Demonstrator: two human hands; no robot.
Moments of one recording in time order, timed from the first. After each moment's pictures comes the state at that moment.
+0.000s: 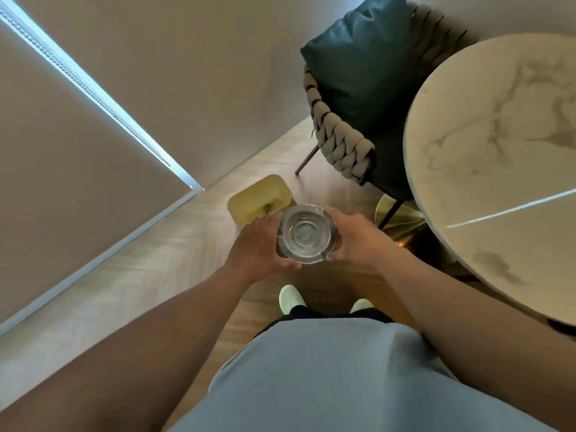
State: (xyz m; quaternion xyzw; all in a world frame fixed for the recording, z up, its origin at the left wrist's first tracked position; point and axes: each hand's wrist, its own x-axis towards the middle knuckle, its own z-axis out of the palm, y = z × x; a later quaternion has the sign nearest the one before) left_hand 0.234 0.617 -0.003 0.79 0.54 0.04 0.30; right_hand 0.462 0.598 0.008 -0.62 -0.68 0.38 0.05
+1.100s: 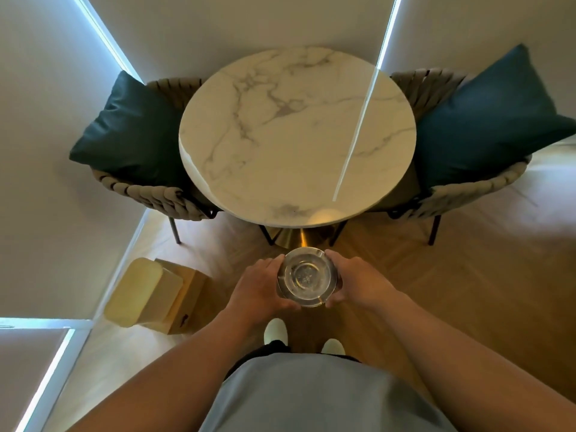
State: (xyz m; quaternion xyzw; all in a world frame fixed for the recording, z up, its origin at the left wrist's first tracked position) left_hand 0.503 0.417 0.017 0.92 0.24 -0.09 0.31; right_hand 0.668 0.256 0.034 -0.83 -0.41 0.37 0.14
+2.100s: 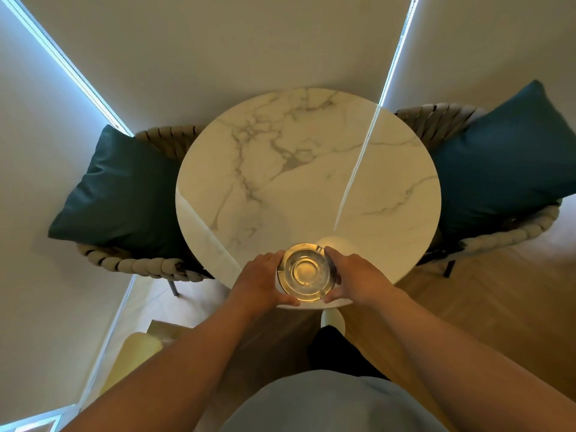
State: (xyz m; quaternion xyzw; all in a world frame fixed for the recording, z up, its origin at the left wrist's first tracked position) left_hand 0.642 0.612 0.012 0.93 0.18 -0.06 0.31; right_hand 0.788 0.431 0.027 -0.85 -0.39 0.32 0.14
